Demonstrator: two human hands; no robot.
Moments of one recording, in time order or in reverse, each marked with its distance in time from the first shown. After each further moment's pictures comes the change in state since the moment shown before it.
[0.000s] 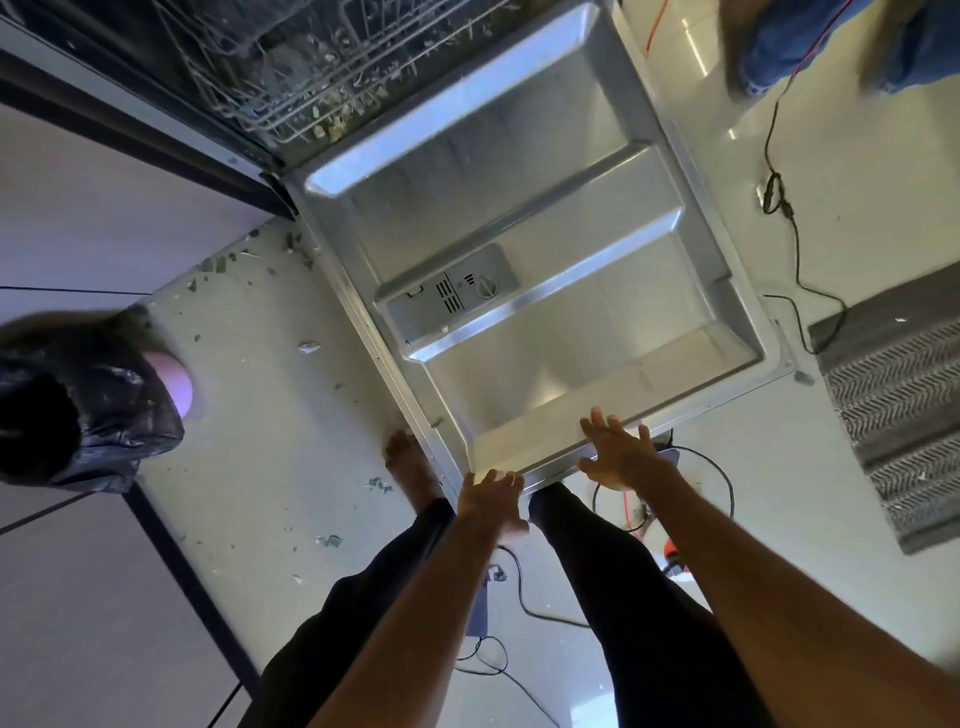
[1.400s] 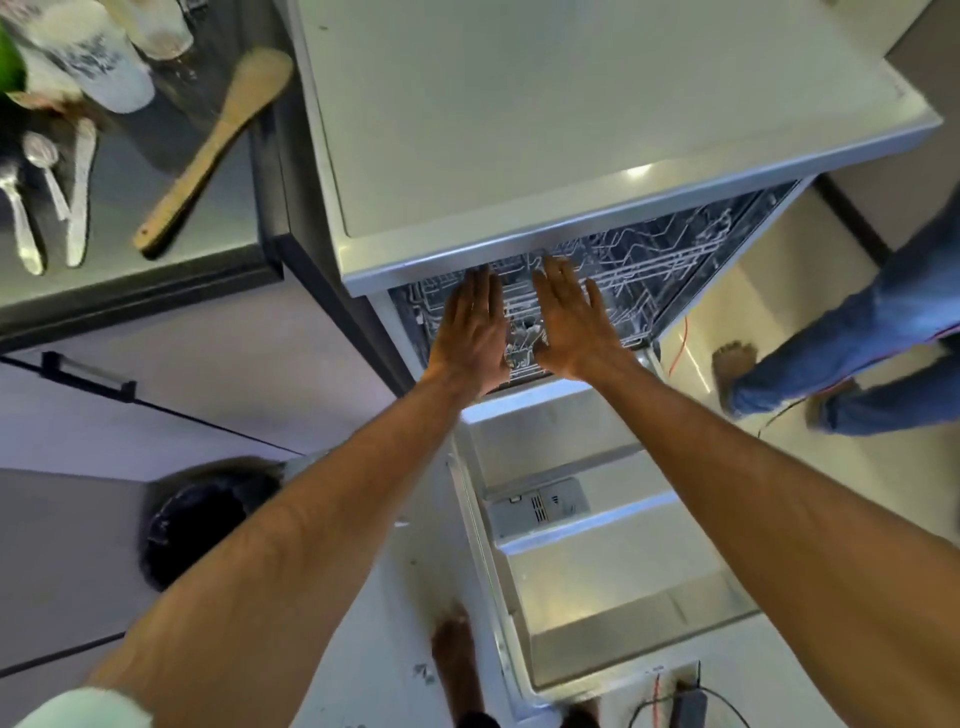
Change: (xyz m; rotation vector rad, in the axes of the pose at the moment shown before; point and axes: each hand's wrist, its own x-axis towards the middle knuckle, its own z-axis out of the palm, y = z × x) left_hand -0.313 -0.159 -0.407 0.237 1.157 -0.248; right_hand -0.223 -0.315 -0.441 -0.280 1.031 -0.287
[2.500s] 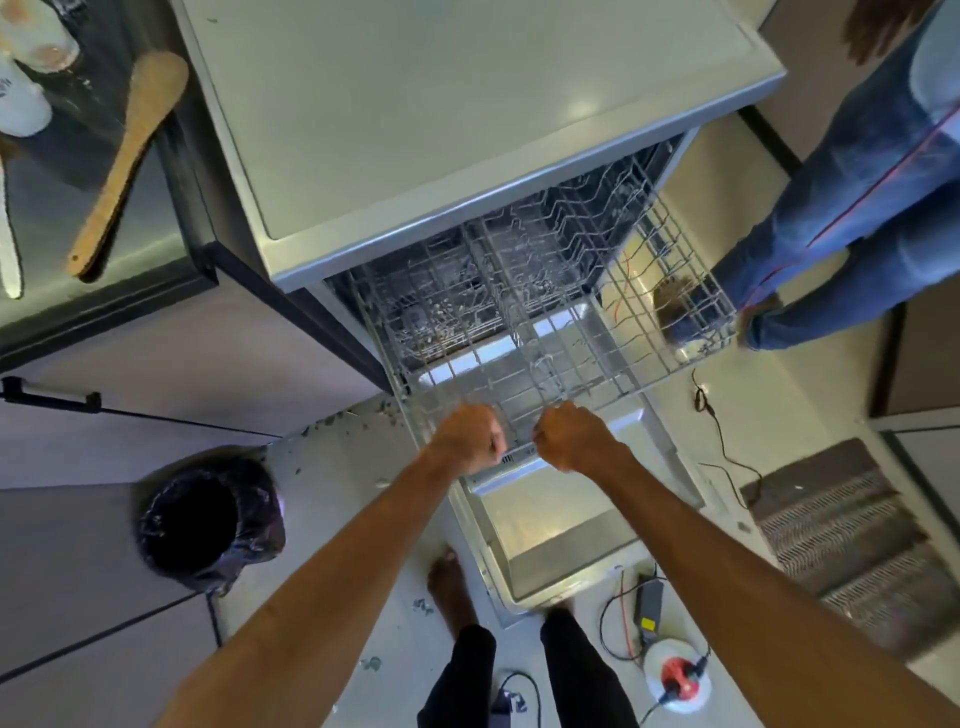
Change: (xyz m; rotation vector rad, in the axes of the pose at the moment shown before) left_hand -0.108 0.082 0.028 -0.615 -0.480 0.090; right_hand -0.182 0.010 0.028 0.194 -0.484 0.297
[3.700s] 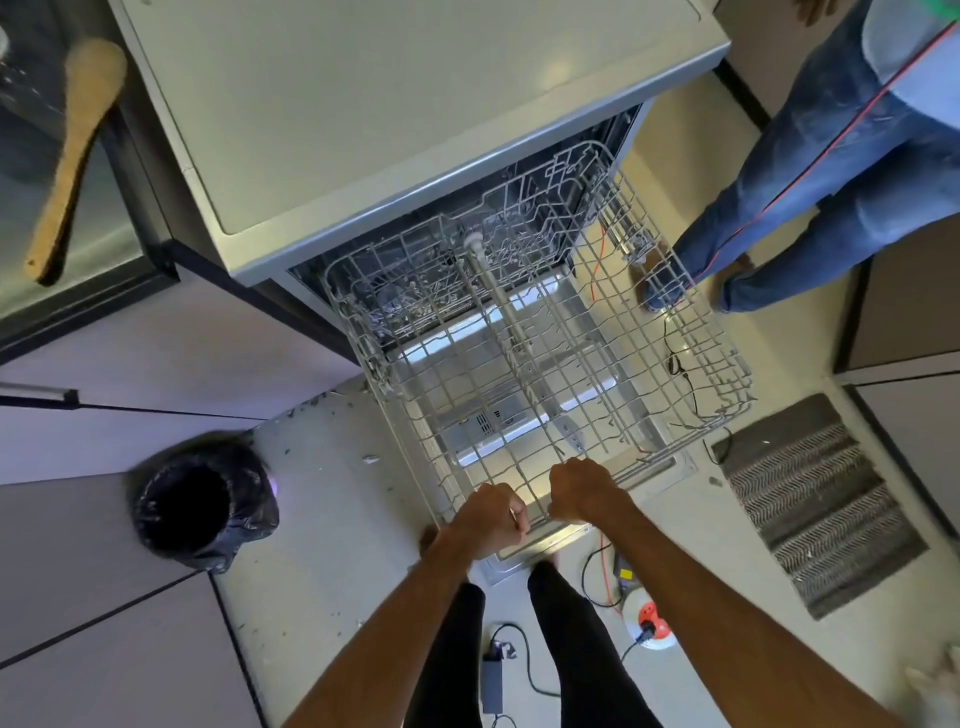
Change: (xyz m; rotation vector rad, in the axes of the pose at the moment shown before) left_hand -0.071 0.032 0.117 -0.185 -0.210 0.004; right_hand -0.069 0.039 0.059 -0.128 -0.265 0.095
